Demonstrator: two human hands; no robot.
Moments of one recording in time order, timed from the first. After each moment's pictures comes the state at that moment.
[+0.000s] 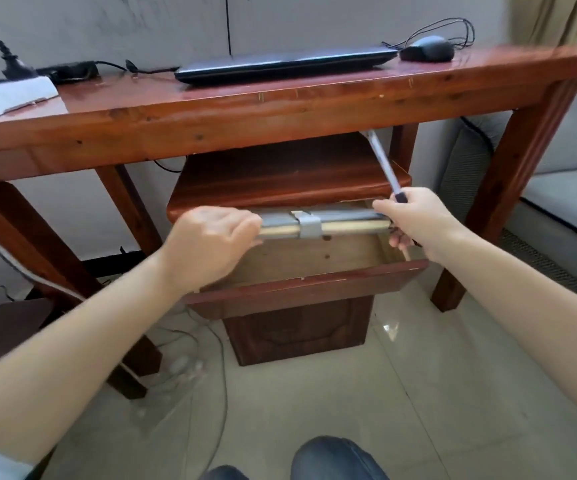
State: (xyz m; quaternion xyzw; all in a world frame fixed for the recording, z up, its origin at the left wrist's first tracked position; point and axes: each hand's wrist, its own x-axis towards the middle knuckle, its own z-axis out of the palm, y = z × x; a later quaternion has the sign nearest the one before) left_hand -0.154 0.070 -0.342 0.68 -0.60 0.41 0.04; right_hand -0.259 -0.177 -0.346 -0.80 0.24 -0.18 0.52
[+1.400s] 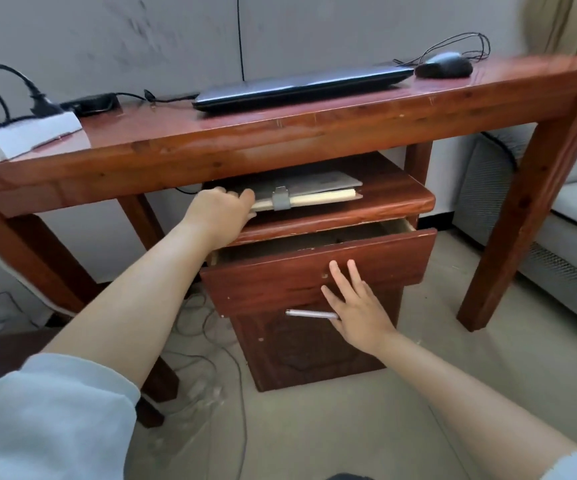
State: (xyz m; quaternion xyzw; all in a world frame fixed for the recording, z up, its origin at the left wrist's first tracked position) left_hand -0.044 0.042 -0.336 0.84 -0.42 0.30 -0.16; right_hand -0.203 -0.127 -0.492 -0.99 0.05 -0.11 0.01
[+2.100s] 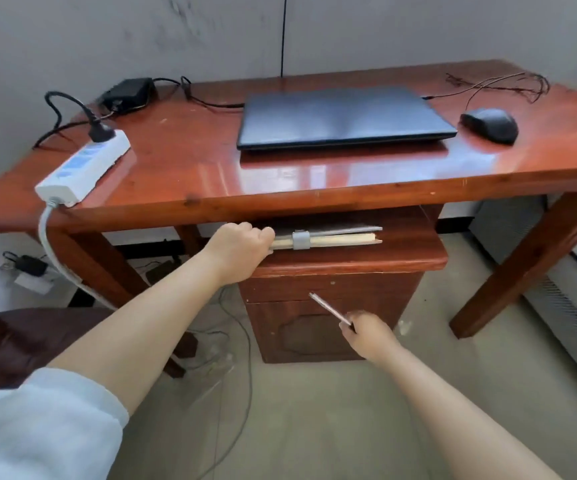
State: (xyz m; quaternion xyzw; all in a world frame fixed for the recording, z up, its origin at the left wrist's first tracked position) left_hand -0.061 0.064 -0.251 0.83 -0.50 0.23 -0.10; right_hand -0.193 -0.131 -0.386 -0.95 0.15 0.11 0.24
